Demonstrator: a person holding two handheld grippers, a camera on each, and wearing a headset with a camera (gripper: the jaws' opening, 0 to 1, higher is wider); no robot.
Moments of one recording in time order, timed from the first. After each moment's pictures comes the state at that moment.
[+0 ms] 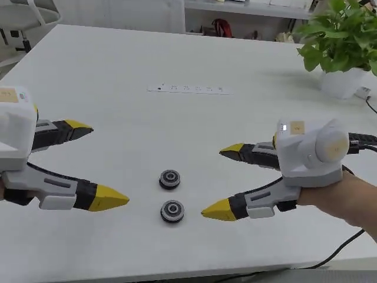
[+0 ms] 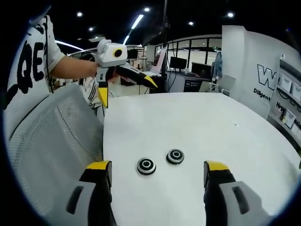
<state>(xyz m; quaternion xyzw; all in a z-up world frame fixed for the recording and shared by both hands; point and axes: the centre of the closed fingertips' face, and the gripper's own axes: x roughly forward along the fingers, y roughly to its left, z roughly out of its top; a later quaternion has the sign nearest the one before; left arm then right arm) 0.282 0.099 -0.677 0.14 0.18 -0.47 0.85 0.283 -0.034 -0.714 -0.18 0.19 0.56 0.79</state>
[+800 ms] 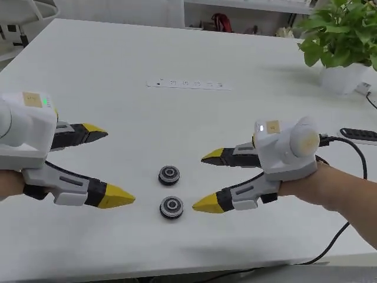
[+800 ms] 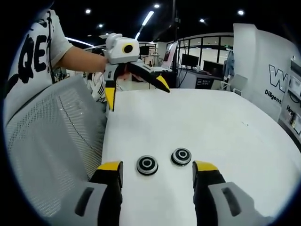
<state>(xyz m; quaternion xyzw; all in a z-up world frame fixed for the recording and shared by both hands) 0.288 0.086 -0.704 0.15 0.19 -0.50 0.83 0.289 -0.019 -0.738 -0.19 0.19 0.60 0.75</state>
